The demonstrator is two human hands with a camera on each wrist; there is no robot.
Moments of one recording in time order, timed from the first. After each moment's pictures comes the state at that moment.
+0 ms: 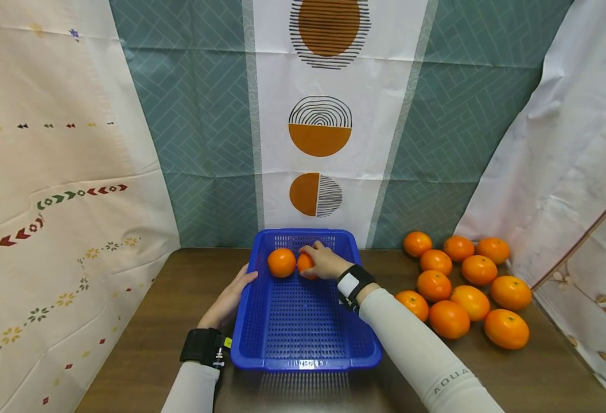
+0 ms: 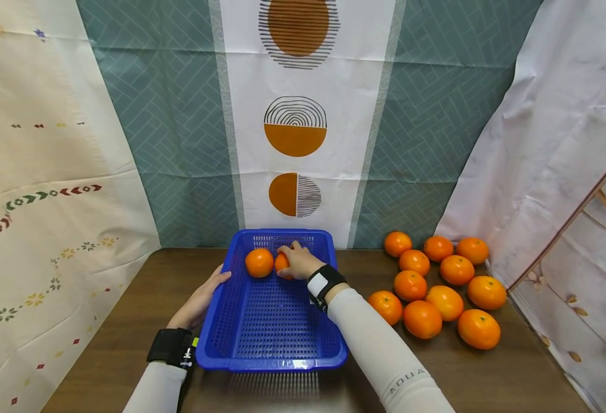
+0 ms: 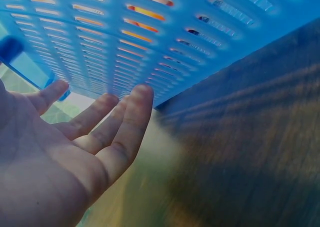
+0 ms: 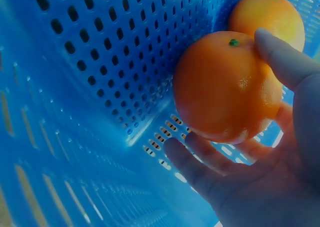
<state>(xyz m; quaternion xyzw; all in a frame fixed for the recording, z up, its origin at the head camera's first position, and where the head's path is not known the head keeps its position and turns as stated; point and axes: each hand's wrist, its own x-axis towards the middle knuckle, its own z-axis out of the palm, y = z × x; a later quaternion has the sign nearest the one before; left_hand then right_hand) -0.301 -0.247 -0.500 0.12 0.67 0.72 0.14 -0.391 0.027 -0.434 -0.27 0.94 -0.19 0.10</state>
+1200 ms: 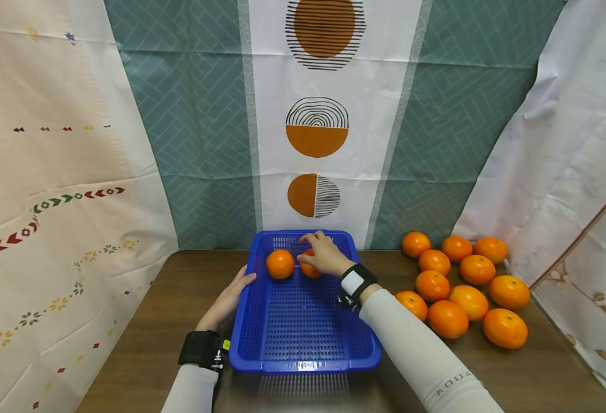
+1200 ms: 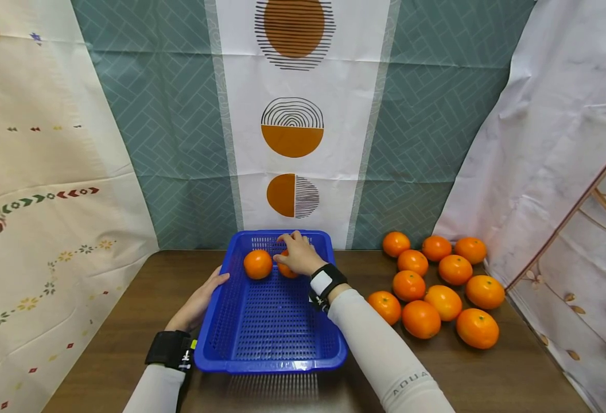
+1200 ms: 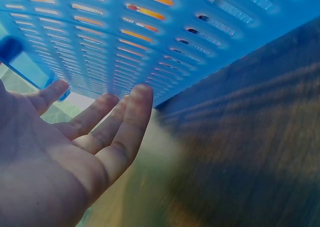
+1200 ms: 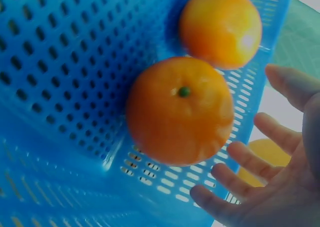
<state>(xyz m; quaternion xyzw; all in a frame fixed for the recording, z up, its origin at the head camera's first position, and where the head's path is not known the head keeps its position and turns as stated) -0.300 -0.245 -0.499 0.12 0.67 0.72 0.13 -0.386 0.031 -0.419 -0.25 0.93 -0.26 0.02</state>
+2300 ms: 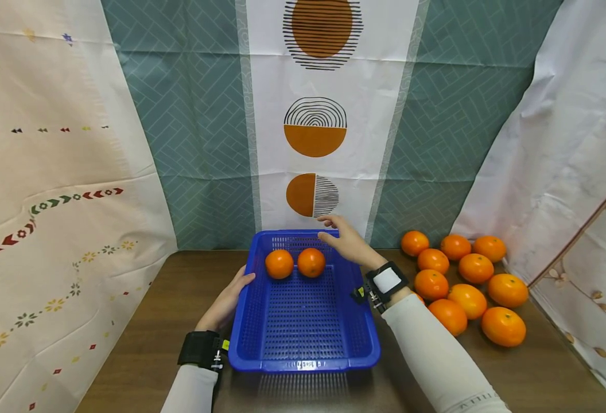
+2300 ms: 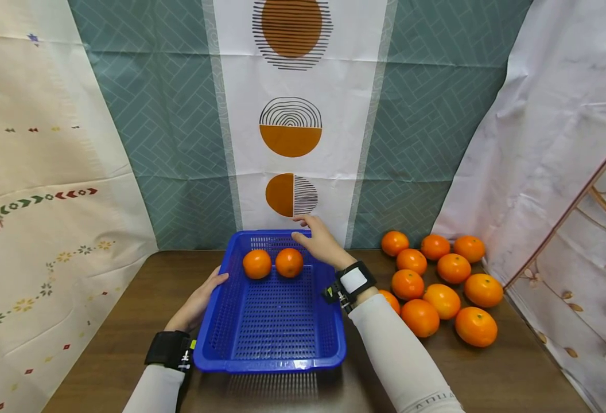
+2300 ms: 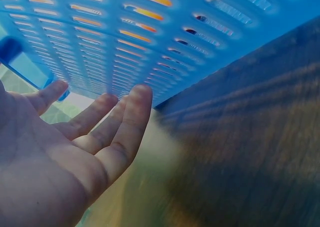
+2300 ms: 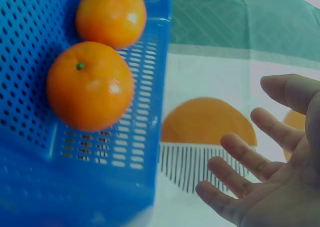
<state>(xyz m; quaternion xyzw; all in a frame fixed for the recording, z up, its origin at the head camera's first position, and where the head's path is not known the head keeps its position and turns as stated) -0.302 -0.244 -0.500 0.13 0.66 0.73 0.14 -0.379 0.082 -0.380 -0.29 0.87 -0.41 -0.05</state>
